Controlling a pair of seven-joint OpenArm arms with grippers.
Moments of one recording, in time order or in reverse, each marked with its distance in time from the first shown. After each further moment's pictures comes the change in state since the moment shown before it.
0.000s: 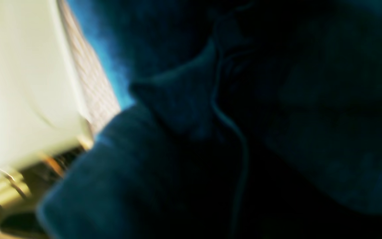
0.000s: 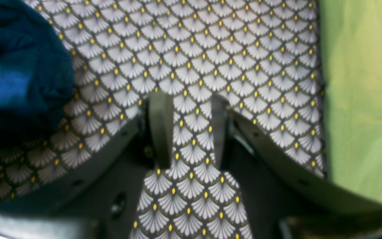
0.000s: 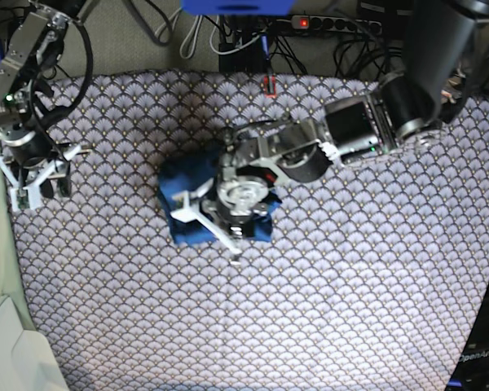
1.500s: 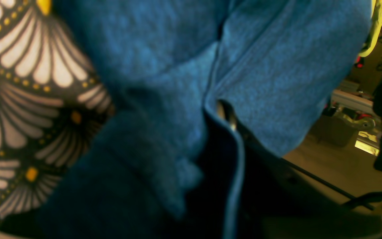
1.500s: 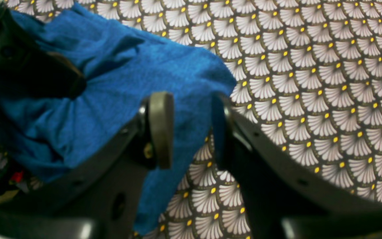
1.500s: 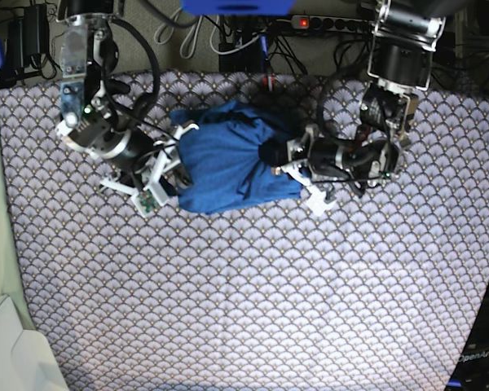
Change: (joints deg) left arm 28.4 -3.9 -67.1 1.5 -69.9 8.1 17.2; right arm 0.2 0.3 -30.8 -2.0 -0.2 -0.2 0.2
